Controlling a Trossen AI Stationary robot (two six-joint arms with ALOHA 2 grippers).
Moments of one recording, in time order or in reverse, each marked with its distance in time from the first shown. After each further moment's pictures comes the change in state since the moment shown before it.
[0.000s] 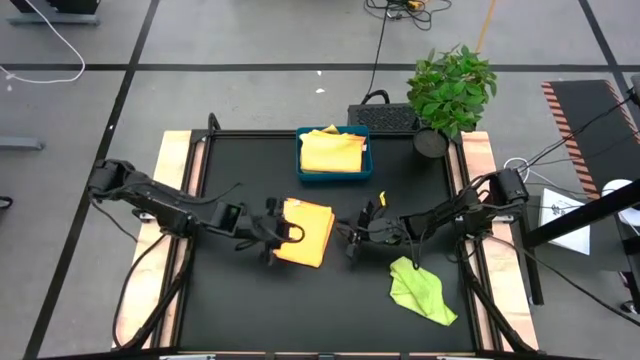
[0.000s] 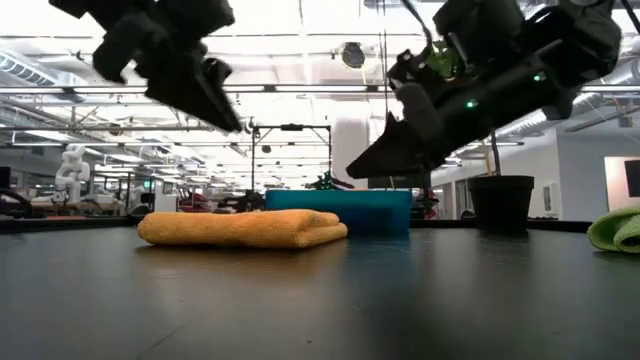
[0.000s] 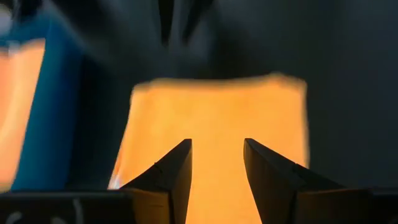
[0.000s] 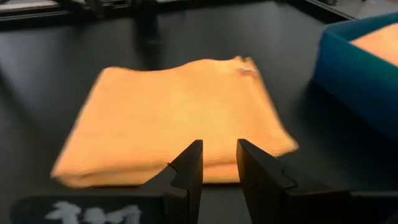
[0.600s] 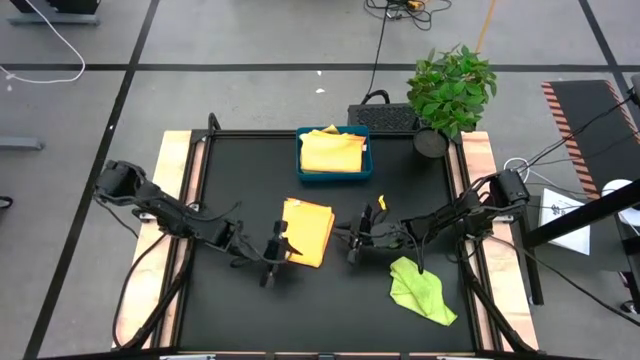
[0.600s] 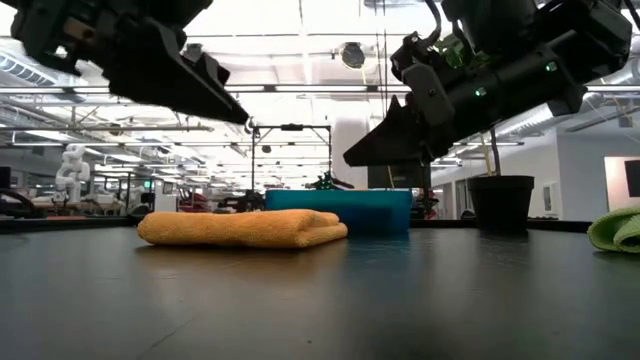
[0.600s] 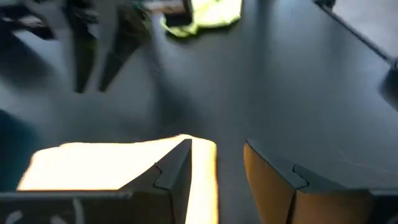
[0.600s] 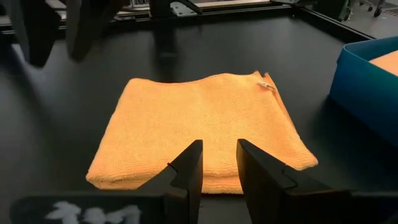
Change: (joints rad) left arm -0.143 0.089 -0.171 0.520 0.078 -0.050; right arm 0.044 0.000 0.000 0.051 0.003 -0.030
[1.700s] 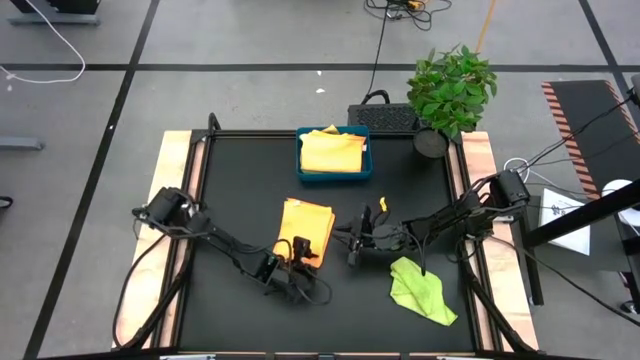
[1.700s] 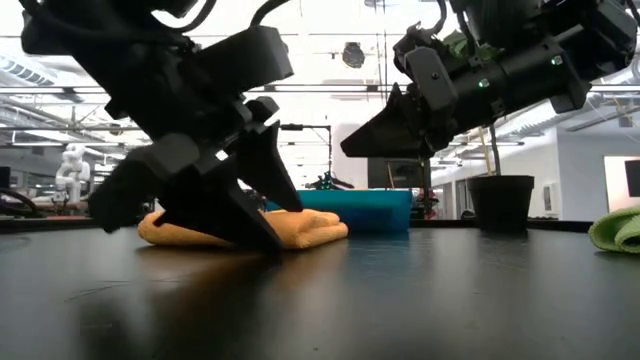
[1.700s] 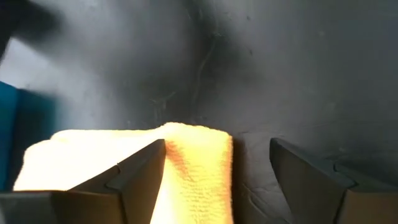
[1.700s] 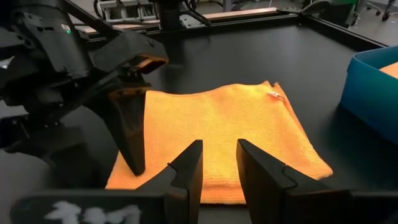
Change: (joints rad) left arm -0.069 0.504 0.397 -0.311 -0.337 0.046; right arm 0.020 0.000 0.000 0.045 -0.001 0.012
